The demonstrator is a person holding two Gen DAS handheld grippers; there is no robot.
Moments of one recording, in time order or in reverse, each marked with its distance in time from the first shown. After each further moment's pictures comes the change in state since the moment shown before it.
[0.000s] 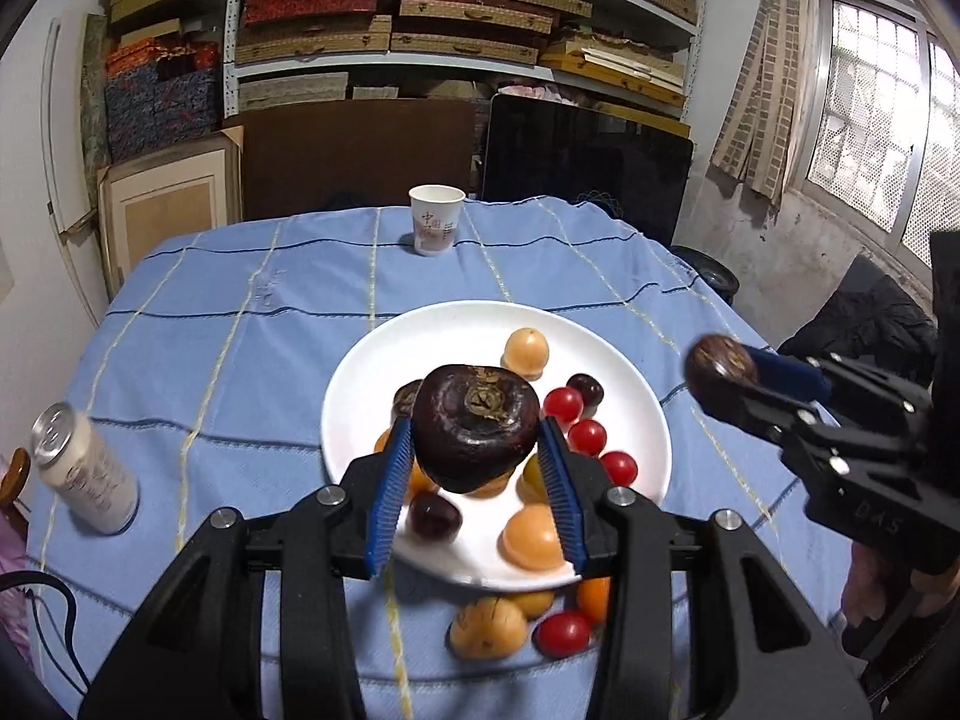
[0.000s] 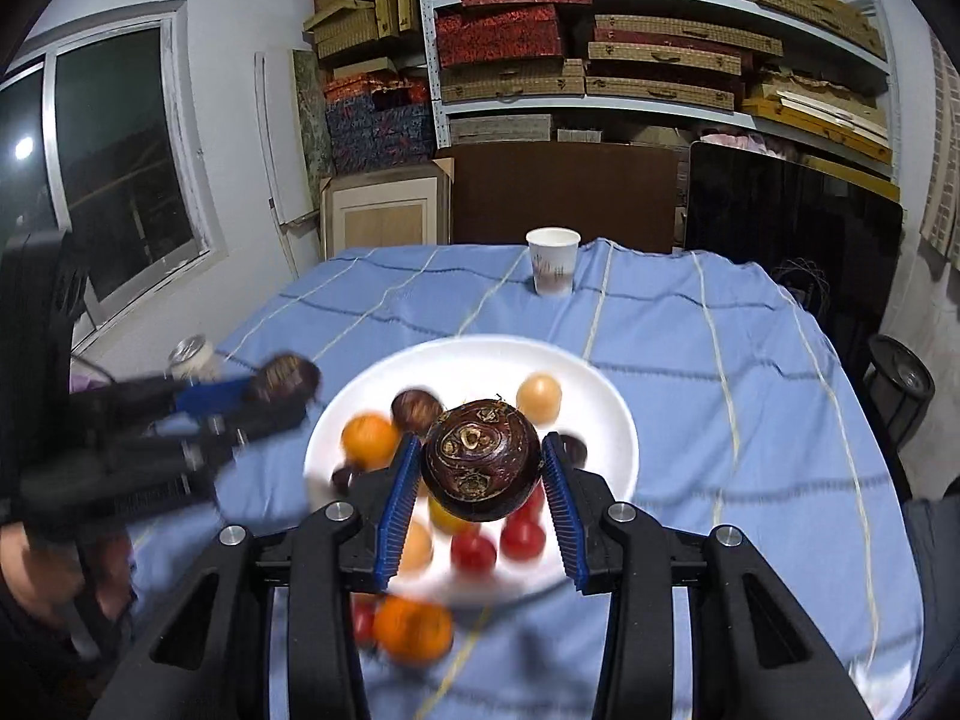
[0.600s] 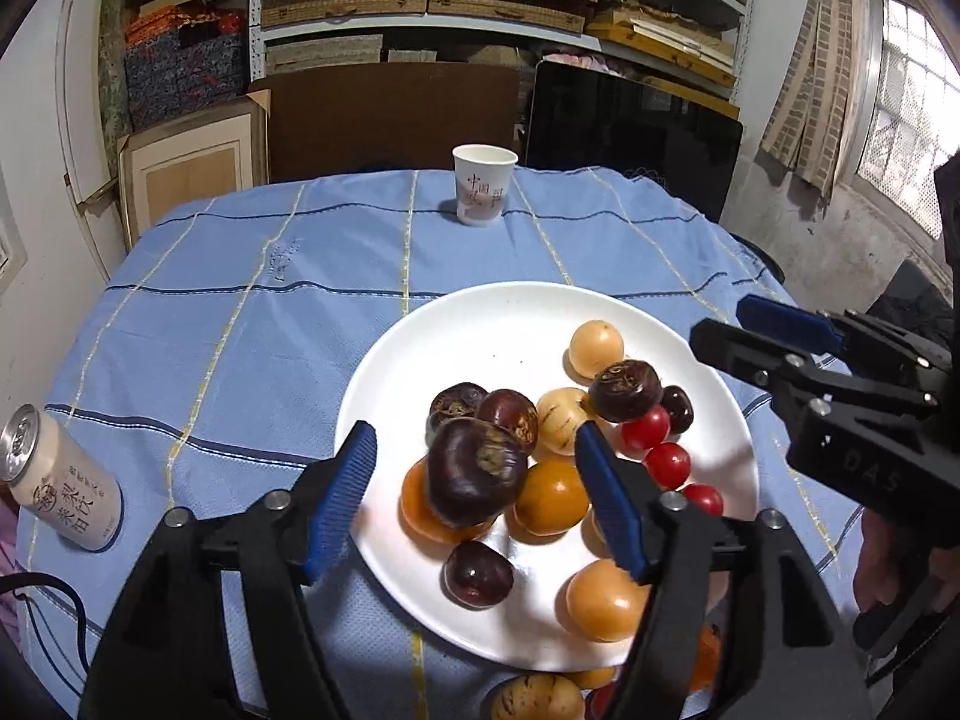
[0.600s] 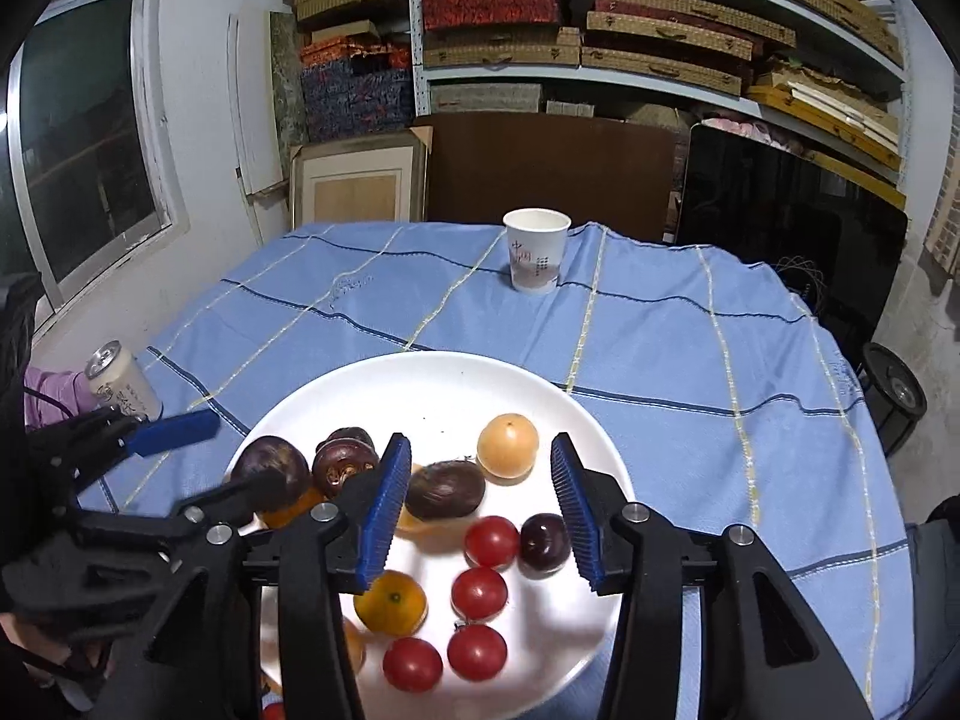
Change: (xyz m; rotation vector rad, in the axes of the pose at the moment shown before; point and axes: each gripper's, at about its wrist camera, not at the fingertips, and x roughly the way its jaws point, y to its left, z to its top) left arm 0.063 0.022 0.011 -0.054 0.067 0.079; right arm 0.074 -0.013 0.031 -0.032 0.065 -0.067
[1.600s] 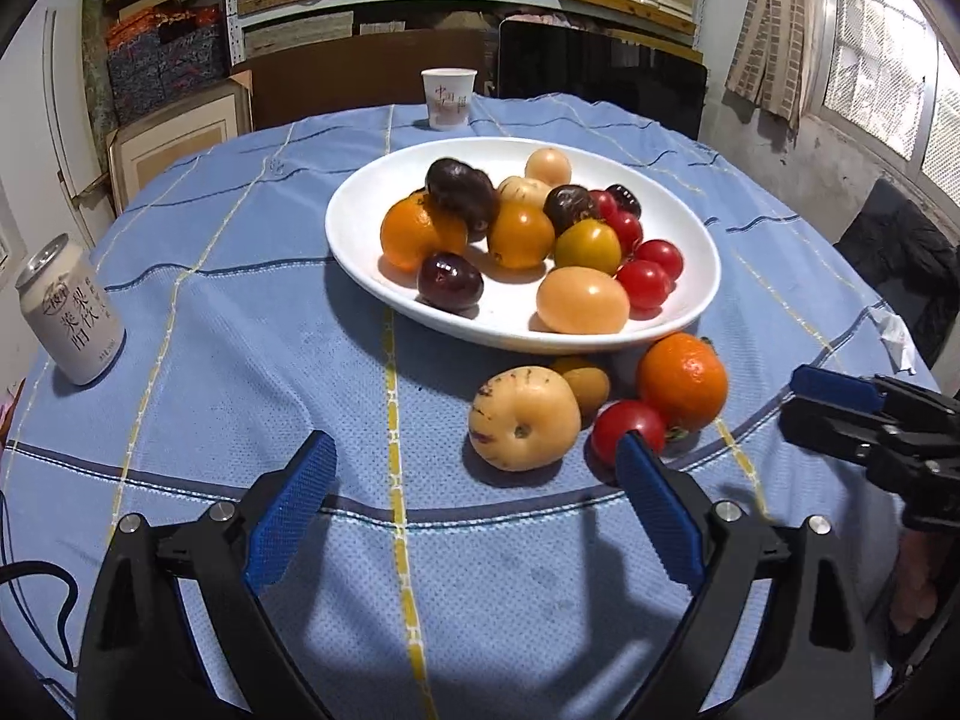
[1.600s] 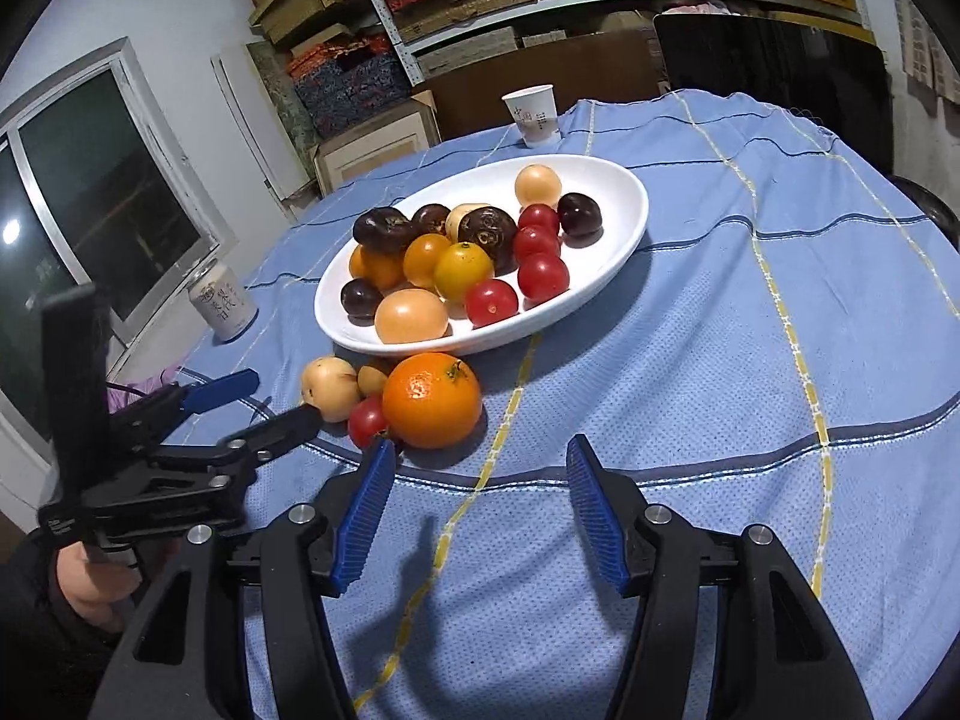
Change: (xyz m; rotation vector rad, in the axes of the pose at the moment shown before) left arm -0.034 -0.013 -0.130 0.095 0.065 -0.002; right arm -0.070 0.008 -0.165 0.256 0.080 0.185
